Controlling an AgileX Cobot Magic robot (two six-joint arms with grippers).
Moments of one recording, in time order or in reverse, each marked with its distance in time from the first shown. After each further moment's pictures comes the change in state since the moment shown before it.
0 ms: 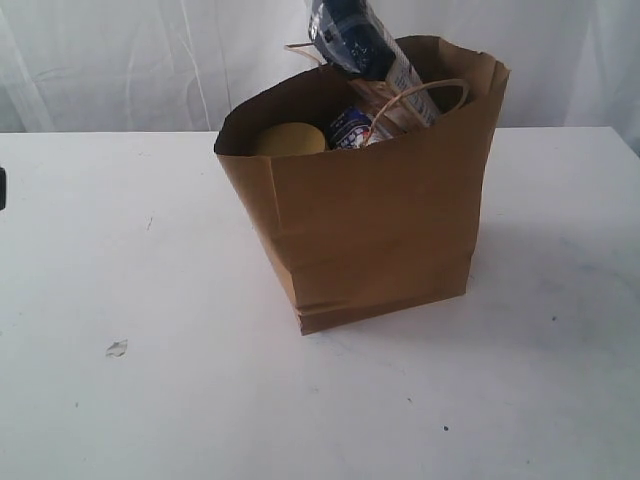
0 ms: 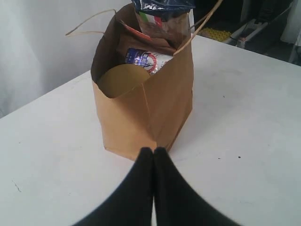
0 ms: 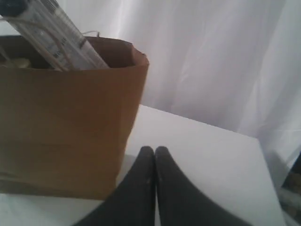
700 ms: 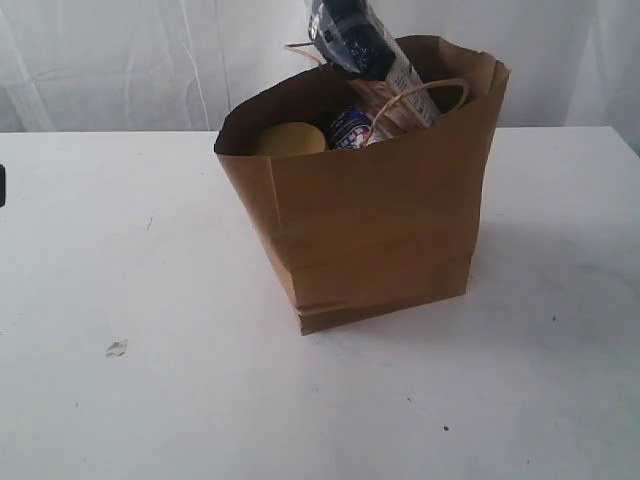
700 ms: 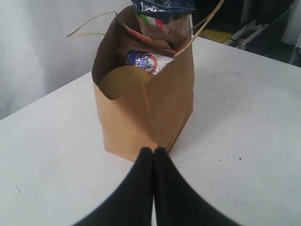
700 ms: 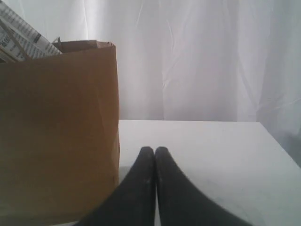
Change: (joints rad) left arm 0.000 0.000 0.000 0.000 -0.006 0.000; right arm 0.000 -0.115 0.422 -0.169 -0.467 0.392
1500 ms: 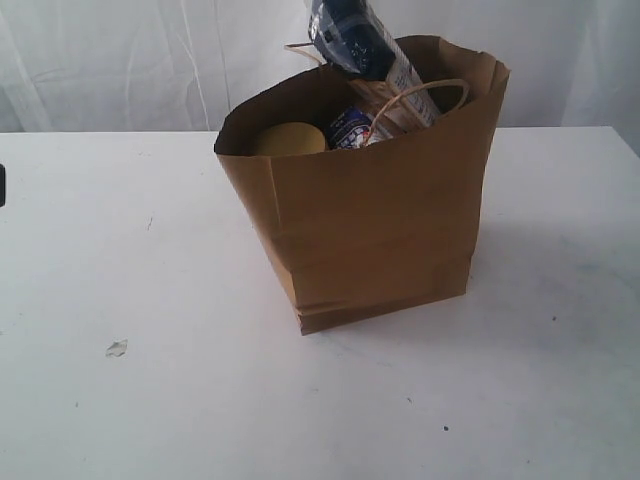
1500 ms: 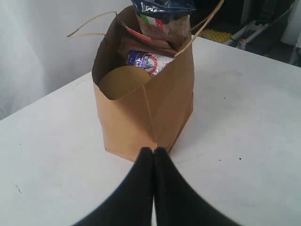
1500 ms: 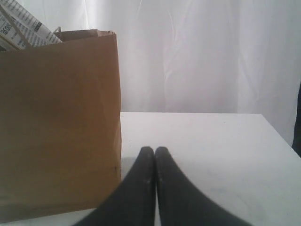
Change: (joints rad) left arm 0.000 0.000 0.000 0.000 0.000 0.000; right arm 0.000 -0.065 0.002 -0.004 0.084 0.009
